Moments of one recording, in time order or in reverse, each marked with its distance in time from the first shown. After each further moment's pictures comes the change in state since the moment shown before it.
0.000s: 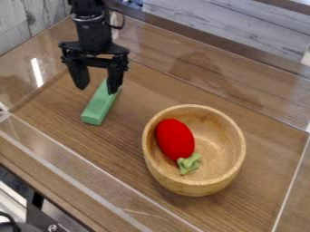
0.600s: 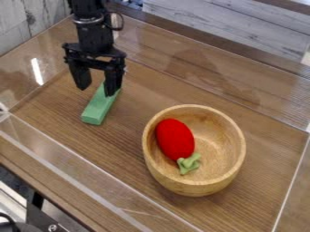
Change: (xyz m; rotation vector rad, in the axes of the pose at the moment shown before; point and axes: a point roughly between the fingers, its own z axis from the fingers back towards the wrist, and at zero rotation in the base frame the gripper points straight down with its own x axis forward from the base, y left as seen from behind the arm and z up) arm 0.006 0.002 -0.011 -0.017 0.051 -0.164
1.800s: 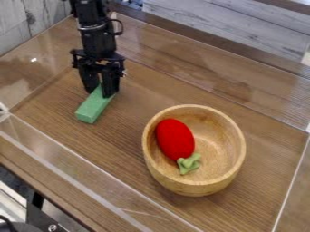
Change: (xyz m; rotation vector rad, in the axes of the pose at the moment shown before) arm 0.030 0.017 -0.021 -0.027 0.012 -0.095
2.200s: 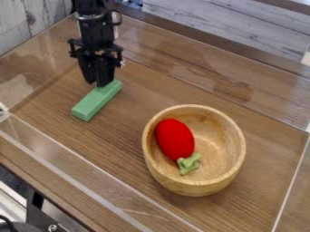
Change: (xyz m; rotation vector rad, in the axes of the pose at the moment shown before) arm 0.000 -0.002 0.018 -0.006 0.030 0.004
